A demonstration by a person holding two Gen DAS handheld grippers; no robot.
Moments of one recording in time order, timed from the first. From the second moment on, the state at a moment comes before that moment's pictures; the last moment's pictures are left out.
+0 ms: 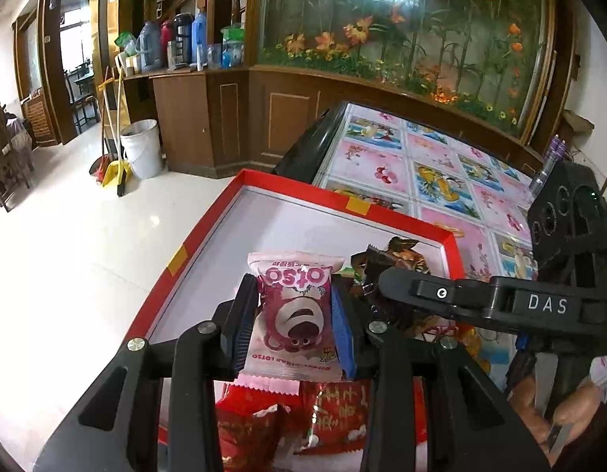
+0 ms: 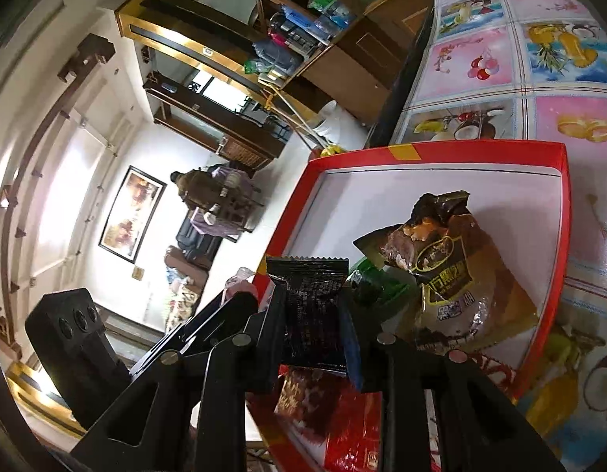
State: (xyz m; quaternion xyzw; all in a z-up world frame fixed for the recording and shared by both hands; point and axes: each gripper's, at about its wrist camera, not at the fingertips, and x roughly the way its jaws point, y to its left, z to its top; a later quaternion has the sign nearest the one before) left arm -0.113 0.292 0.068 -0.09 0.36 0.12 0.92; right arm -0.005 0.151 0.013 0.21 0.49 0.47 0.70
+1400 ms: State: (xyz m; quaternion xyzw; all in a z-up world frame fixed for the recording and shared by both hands) left arm -0.228 0.129 0.135 0.06 0.22 0.15 0.96; right arm -0.183 -0.052 0.117 0.08 0.25 0.33 0.91
